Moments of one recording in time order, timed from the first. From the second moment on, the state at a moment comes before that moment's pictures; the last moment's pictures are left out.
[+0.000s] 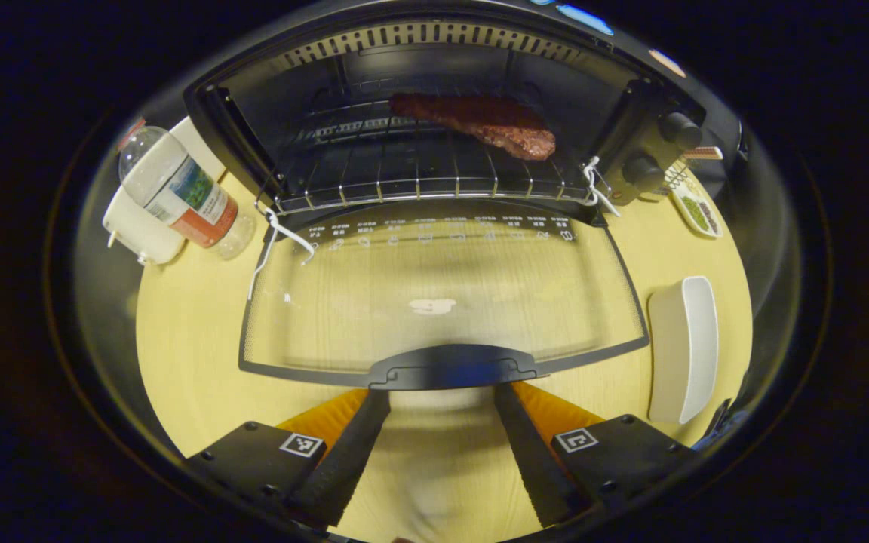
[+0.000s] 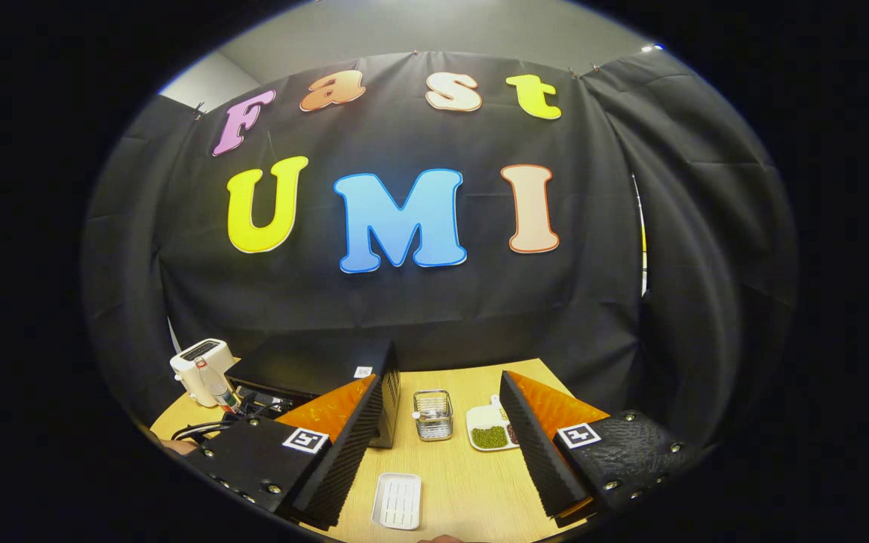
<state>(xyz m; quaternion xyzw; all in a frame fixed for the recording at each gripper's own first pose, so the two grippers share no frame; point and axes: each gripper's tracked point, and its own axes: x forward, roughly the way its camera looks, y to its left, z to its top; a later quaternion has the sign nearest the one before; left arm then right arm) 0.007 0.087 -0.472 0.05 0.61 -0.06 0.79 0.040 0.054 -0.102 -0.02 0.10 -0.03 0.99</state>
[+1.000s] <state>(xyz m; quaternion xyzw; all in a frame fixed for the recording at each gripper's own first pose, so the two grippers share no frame) 0.031 0.083 -0.386 0.06 0.50 -0.06 0.86 0.026 0.052 -0.092 -0.01 0.08 -0.03 1.00</state>
